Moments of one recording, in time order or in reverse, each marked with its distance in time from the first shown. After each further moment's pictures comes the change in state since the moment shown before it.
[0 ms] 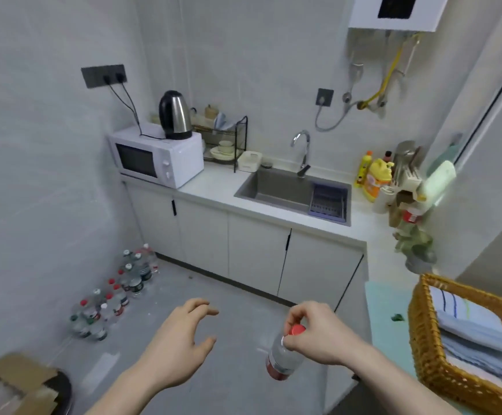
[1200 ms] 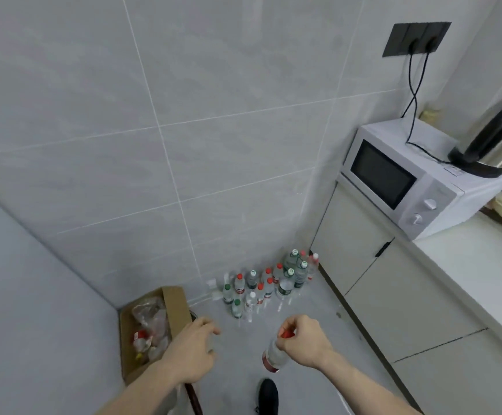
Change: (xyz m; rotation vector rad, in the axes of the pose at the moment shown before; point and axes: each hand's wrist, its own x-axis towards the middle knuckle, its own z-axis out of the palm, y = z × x) left_hand 0.069 -0.517 -0.138 -0.136 0.004 -0.853; right_hand 0.472 -0.420 0.327 -0.192 -0.559 -0.341
